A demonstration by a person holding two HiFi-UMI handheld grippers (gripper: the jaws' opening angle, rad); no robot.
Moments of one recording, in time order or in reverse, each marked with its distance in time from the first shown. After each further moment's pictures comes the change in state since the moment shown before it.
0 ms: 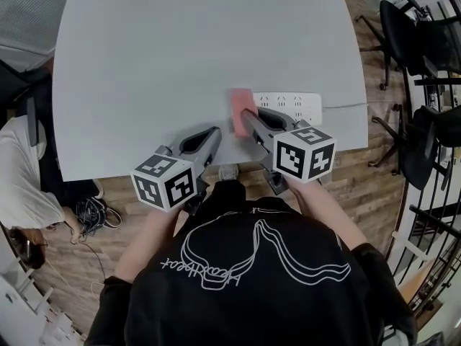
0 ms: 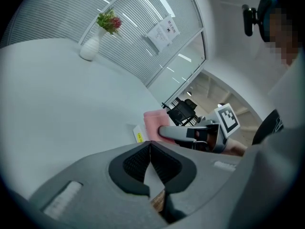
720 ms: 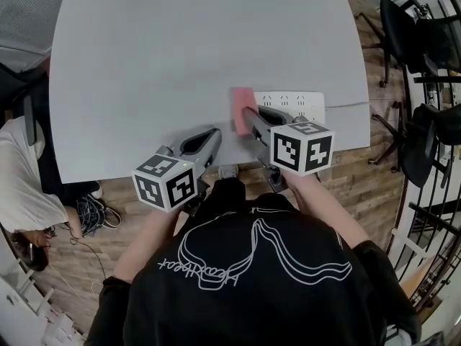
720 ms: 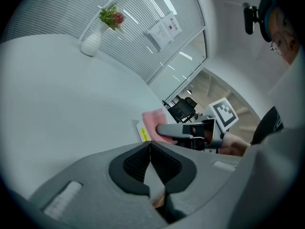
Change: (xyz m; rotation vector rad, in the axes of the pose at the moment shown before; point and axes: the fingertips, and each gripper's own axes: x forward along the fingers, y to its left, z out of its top) left arm 0.003 0.010 -0.009 -0.011 0.033 -0.008; right arm 0.014 -0.013 -0.009 0.046 0.070 -0.080
